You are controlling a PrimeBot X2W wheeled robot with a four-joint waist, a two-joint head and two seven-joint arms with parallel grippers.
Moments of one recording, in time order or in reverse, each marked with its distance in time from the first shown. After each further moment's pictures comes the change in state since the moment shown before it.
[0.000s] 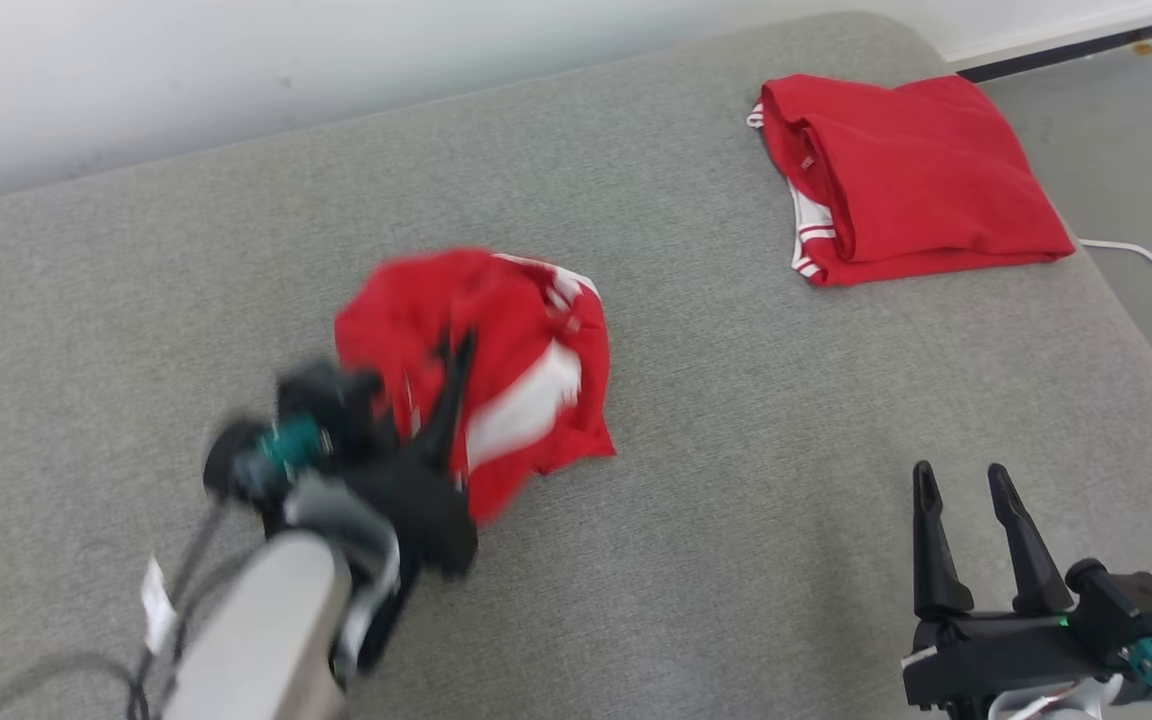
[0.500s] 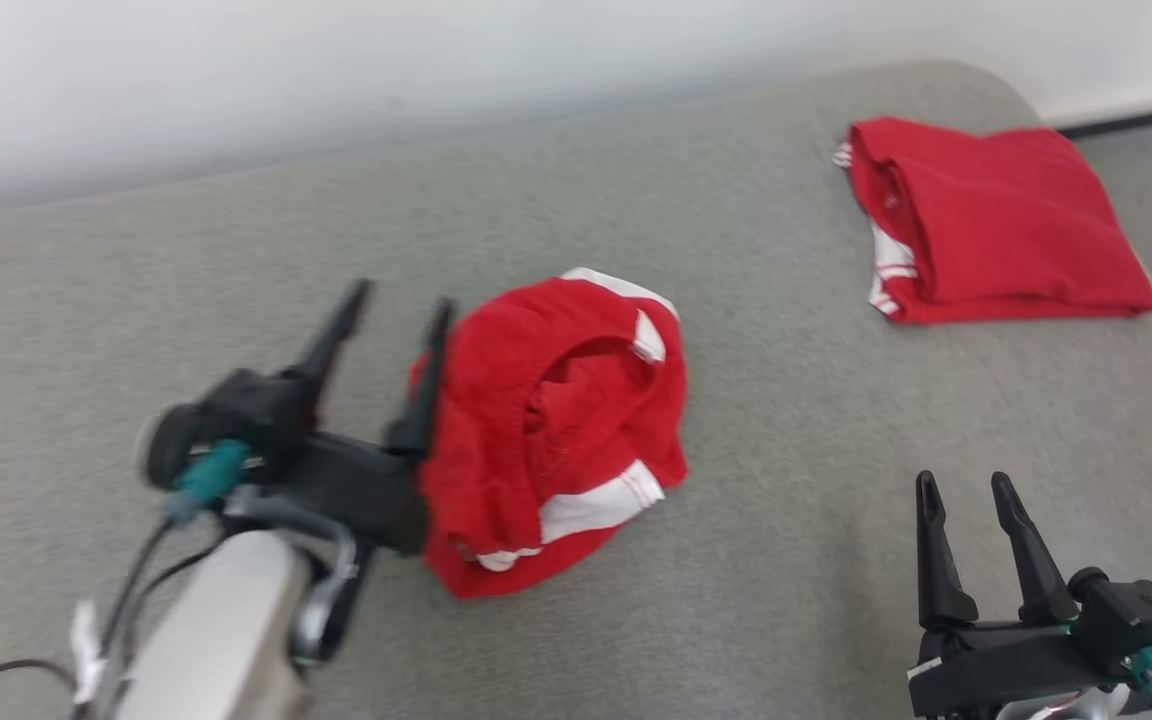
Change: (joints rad) left arm 0.016 0.029 0.056 -0.021 0.022 0.017 -0.165; right arm 0.013 -0.015 0.007 0.001 -0.010 0.000 -0.002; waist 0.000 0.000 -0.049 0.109
